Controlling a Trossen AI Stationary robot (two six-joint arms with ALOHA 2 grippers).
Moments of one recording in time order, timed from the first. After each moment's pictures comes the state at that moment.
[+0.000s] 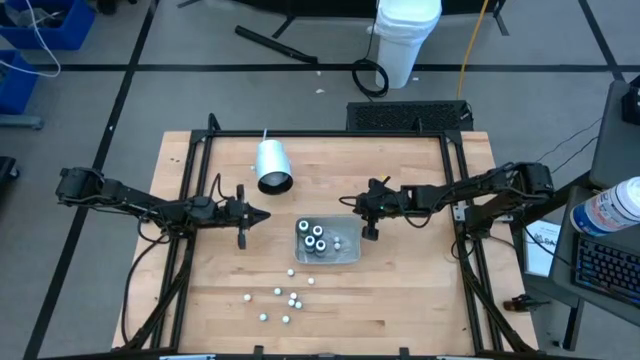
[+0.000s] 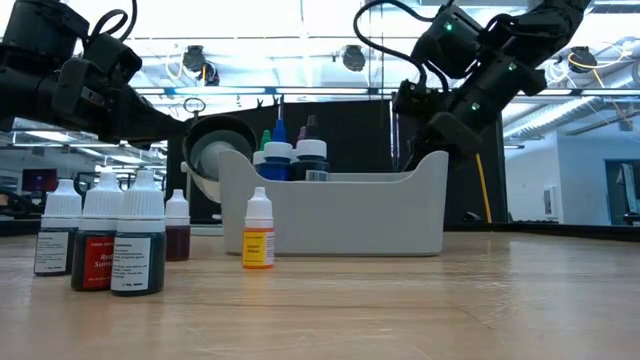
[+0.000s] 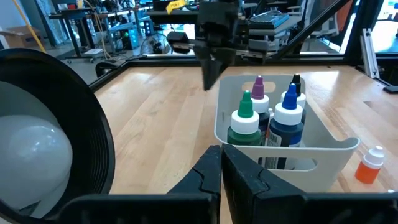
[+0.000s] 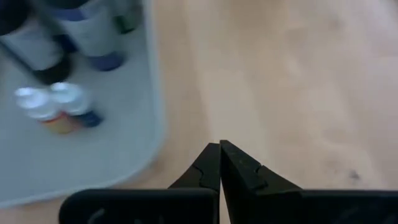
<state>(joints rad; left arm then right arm) -0.09 0.90 0.01 0.76 -0.18 0.00 -0.07 1.48 0.67 0.02 0.13 0.03</state>
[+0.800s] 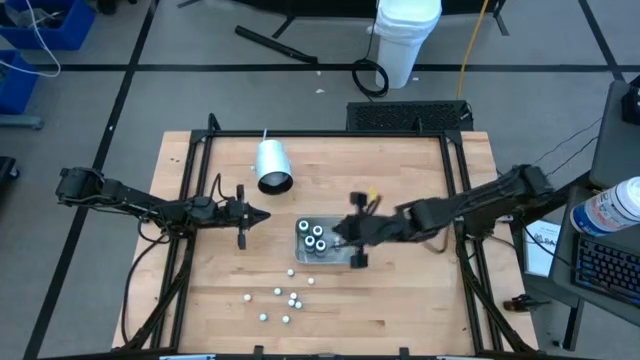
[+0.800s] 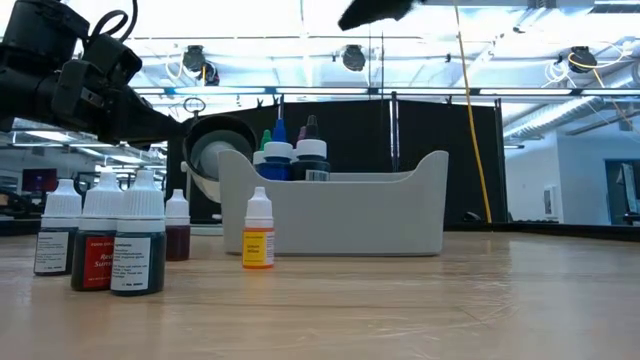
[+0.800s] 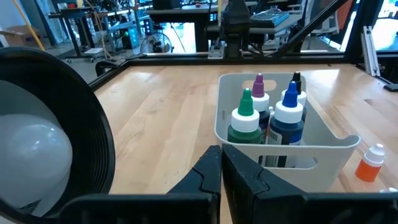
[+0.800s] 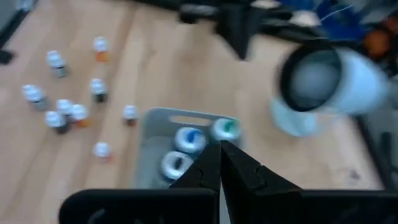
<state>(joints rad) -0.09 0.90 0.01 0.75 -0.18 0.00 0.30 1.54 1.26 -0.40 0.37 -0.01</state>
